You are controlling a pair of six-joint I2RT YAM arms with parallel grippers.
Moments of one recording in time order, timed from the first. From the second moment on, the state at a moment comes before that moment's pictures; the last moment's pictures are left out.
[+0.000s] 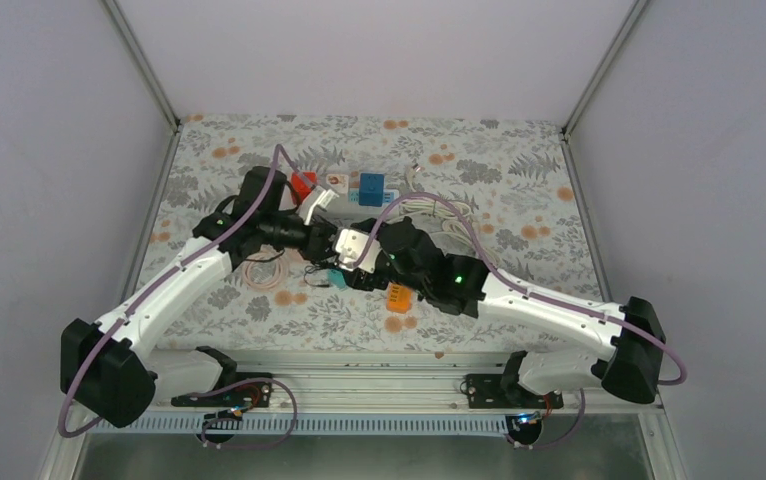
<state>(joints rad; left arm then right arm) -0.47 1.20 0.99 -0.52 0.87 -0.17 1.10 1.26 1.00 -0.22 0.17 -0.48</state>
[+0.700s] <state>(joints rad) -0.47 1.07 0.89 -0.03 0.51 -0.86 1.10 1.28 0.78 0.47 0.36 0.02</state>
